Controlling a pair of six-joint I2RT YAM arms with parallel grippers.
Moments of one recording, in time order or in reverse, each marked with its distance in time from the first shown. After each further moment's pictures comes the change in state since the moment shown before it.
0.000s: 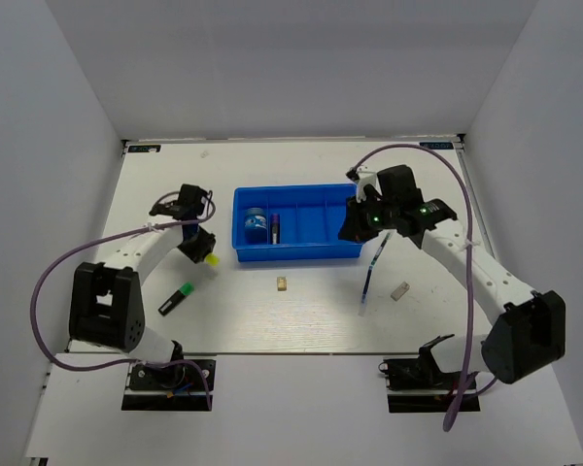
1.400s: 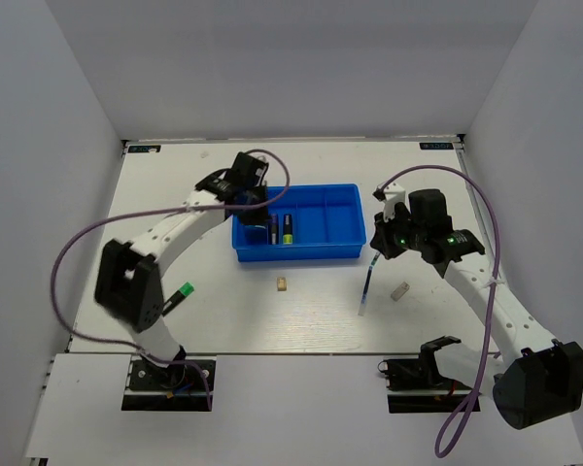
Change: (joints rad) left arm -0.325 0.214 0.488 0.083 0.227 0.613; right arm -0.134 -0.278 -0.256 0.026 0.102 -0.274
